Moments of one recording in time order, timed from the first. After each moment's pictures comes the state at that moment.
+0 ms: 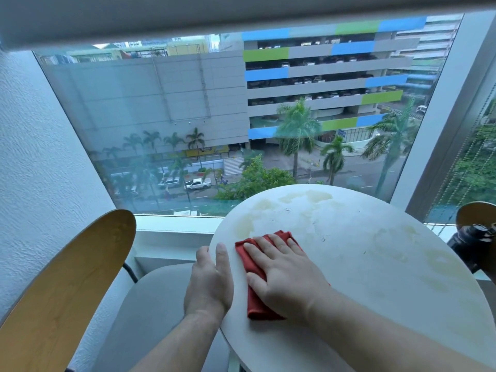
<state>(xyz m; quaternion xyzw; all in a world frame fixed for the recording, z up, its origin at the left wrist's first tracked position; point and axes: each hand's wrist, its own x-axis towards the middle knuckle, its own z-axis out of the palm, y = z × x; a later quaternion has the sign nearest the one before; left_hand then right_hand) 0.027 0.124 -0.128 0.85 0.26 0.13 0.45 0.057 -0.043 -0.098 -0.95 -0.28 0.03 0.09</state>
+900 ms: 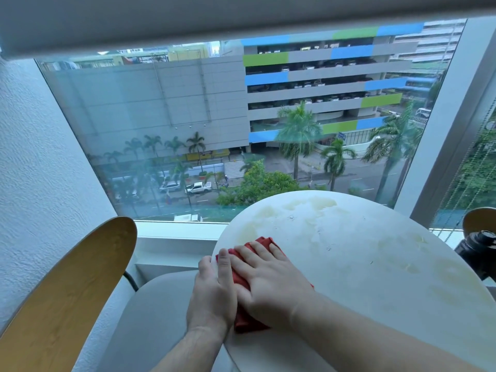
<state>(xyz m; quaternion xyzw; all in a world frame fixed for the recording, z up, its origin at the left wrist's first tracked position) 0.022 0.118 -0.114 0.81 0.26 0.13 0.51 0.067 -0.011 -0.101 -0.93 -0.35 0.02 0.10</state>
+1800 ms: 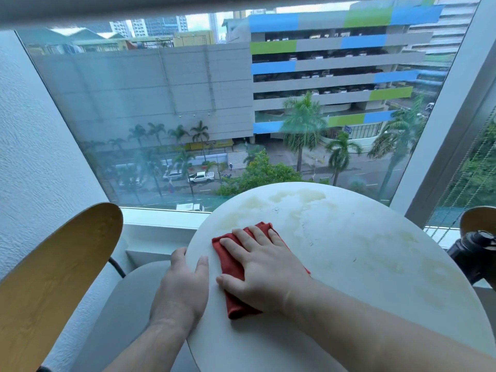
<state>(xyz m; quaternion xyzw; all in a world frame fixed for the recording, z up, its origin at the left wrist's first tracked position) 0.023 0.115 -0.110 0.86 0.32 0.07 0.40 0.092 -0.044 -0.103 -0.93 -0.35 0.02 0.10</state>
